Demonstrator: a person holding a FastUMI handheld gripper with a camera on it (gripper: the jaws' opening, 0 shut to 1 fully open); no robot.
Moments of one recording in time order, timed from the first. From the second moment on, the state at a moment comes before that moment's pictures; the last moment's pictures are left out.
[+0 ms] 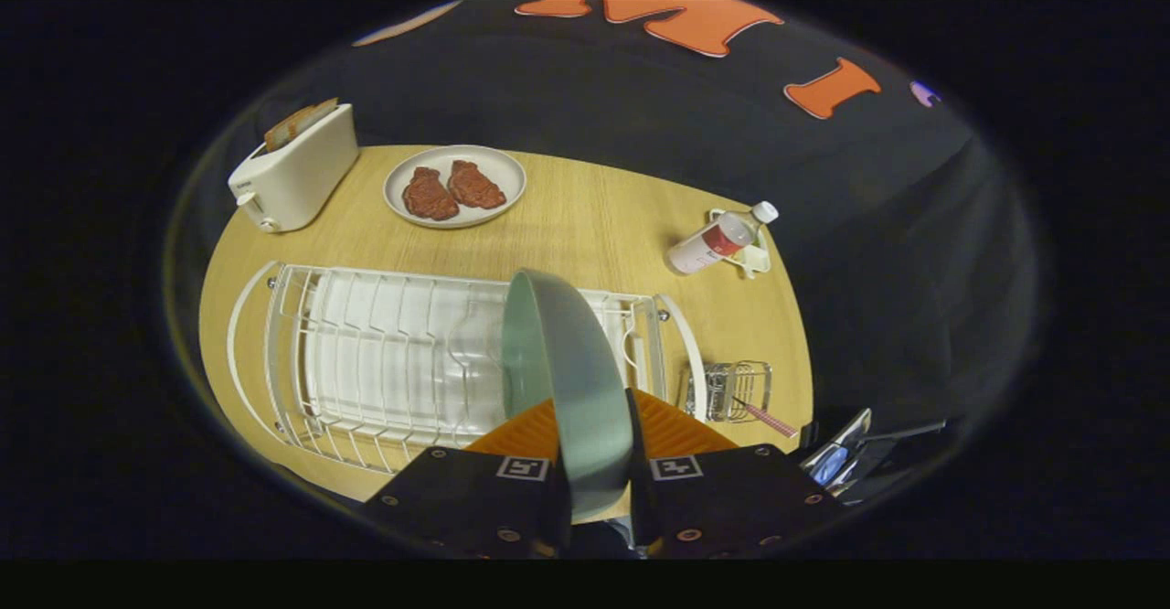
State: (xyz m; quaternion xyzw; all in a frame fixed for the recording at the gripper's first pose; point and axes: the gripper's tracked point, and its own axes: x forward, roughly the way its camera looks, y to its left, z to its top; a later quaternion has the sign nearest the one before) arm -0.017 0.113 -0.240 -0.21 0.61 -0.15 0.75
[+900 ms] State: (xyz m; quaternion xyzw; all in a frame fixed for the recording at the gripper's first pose) arm -0.121 0.076 -0.183 -0.05 0.60 -0.09 0.79
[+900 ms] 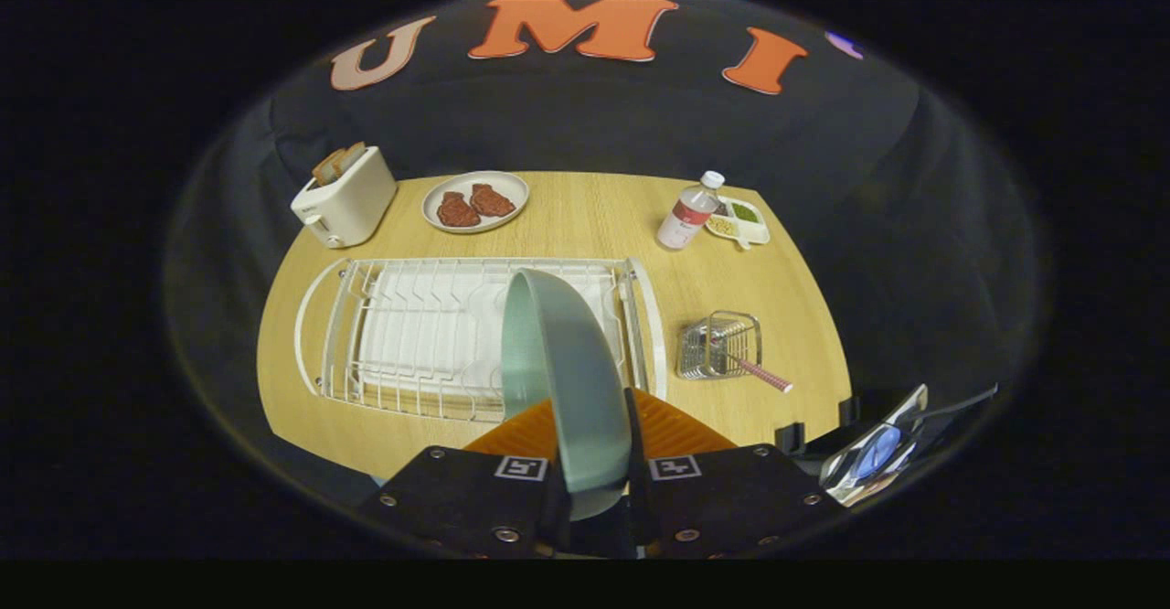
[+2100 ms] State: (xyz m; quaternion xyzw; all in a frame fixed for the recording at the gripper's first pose) arm -0.233 0.037 -0.276 0.23 0.61 0.13 0.75
